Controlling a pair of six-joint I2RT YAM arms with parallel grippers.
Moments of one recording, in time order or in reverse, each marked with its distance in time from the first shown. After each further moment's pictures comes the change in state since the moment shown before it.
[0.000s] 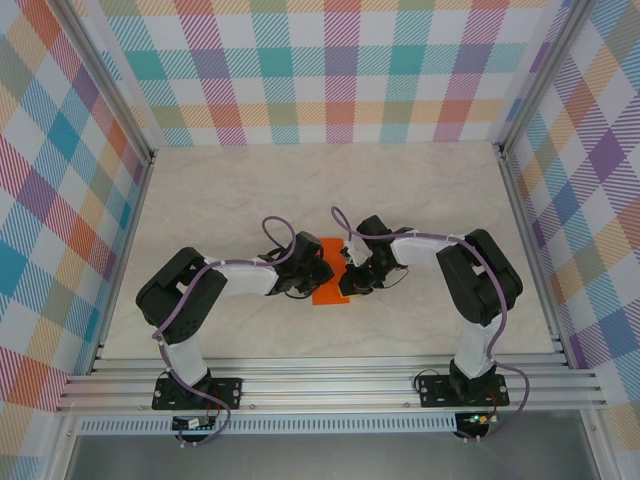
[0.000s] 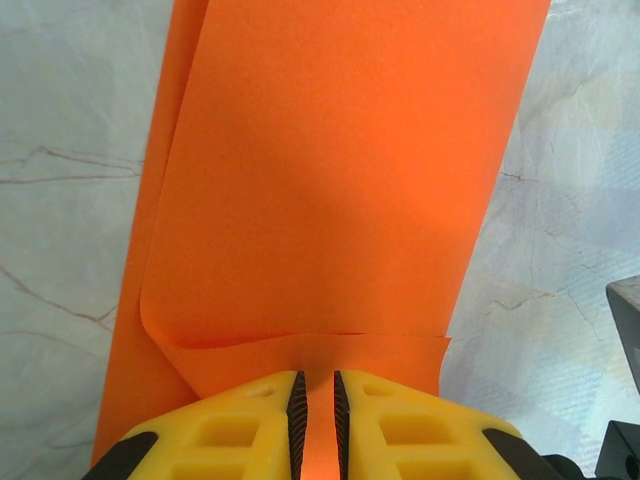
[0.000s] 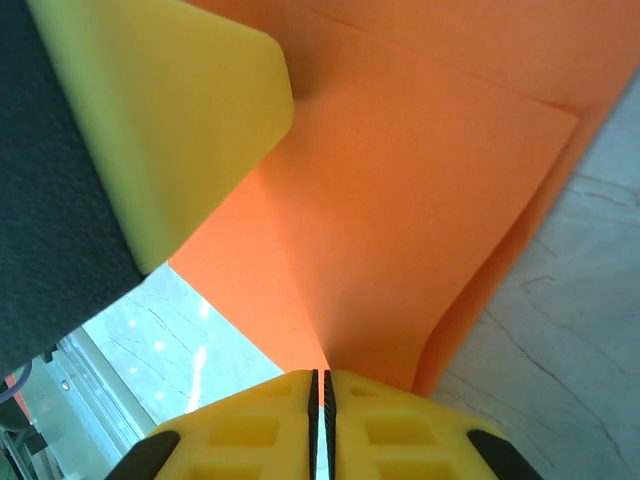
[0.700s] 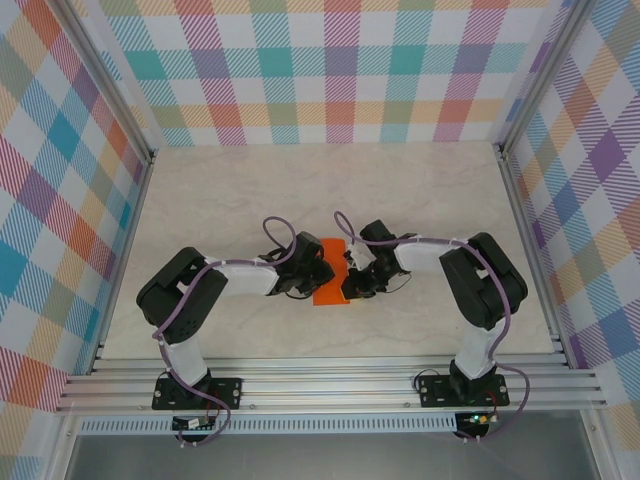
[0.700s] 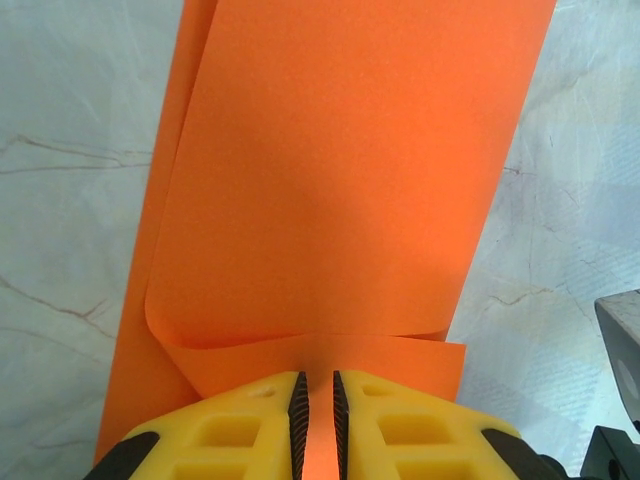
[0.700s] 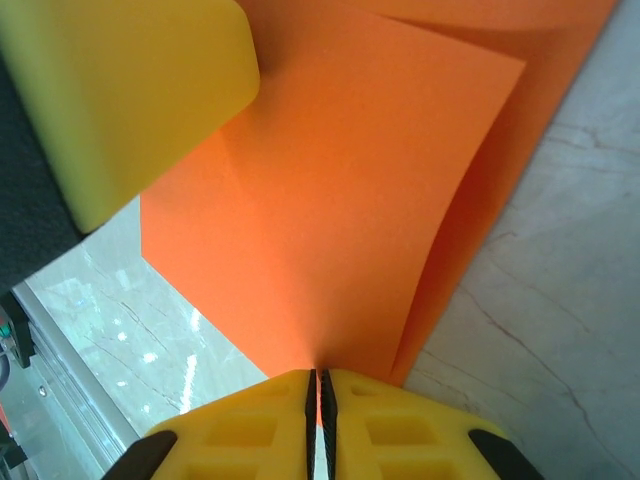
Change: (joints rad) left arm -0.004 0.004 0.001 0.003 0.005 0.000; right arm 0.000 -0.035 -0.078 0.058 0.021 0.005
